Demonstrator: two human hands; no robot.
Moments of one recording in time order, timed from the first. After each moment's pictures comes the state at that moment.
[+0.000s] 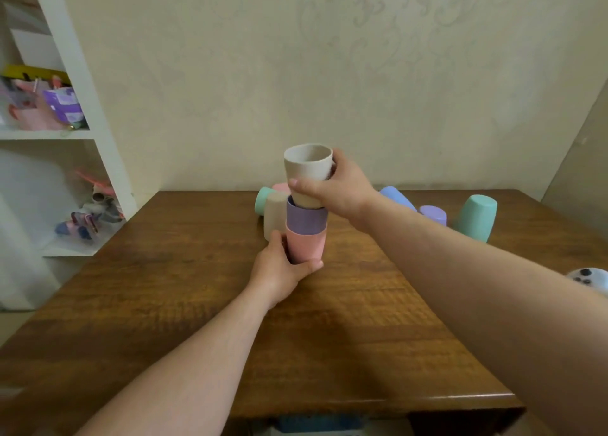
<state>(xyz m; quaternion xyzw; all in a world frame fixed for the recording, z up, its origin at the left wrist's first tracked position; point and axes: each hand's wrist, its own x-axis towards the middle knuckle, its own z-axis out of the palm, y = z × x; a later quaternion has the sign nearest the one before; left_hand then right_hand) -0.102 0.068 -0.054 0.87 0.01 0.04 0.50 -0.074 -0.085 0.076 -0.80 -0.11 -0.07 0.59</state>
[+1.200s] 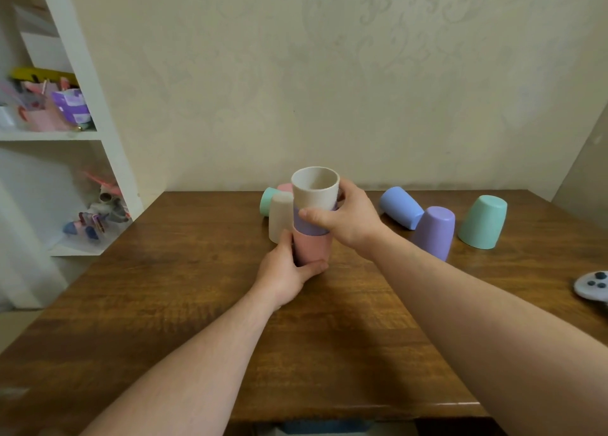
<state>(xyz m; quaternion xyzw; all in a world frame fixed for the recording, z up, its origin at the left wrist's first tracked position) -0.098 0.069 -0.059 0.87 -0.03 0.05 0.49 -0.076 -0.092 0.026 -0.80 -0.12 -0.08 0.58</state>
